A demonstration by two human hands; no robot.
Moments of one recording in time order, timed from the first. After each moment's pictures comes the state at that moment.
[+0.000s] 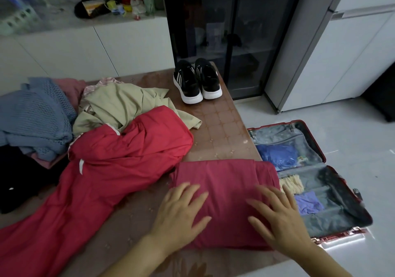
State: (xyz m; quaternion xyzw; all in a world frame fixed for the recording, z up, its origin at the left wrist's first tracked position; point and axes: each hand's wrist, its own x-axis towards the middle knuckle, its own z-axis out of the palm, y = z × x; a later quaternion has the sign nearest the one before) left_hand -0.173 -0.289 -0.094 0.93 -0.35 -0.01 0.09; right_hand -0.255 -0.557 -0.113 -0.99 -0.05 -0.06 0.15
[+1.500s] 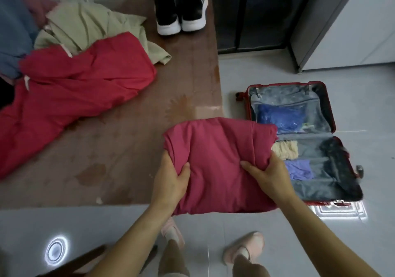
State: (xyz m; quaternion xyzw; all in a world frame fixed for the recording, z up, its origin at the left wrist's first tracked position) left_hand -0.273 -0.466 -0.119 0.89 0.15 -0.09 0.43; right_hand -0.278 -0.689 -0.156 -0.84 0.22 0.07 0.48
